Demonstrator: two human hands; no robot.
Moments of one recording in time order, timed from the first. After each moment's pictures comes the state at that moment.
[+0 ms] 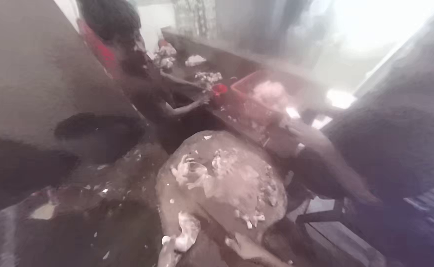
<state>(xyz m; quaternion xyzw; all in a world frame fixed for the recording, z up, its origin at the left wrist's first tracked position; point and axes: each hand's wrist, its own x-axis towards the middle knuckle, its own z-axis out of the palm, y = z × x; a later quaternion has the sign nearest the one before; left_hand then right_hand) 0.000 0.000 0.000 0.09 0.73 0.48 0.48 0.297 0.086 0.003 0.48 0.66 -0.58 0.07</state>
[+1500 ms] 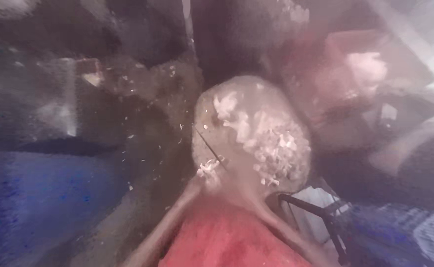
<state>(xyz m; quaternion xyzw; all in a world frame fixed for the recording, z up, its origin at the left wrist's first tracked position) 0.019 -0.062 -0.008 0.21 0.71 0.34 0.57 0.208 0.054 0.114 0.40 0.74 -0.54 -0.01</state>
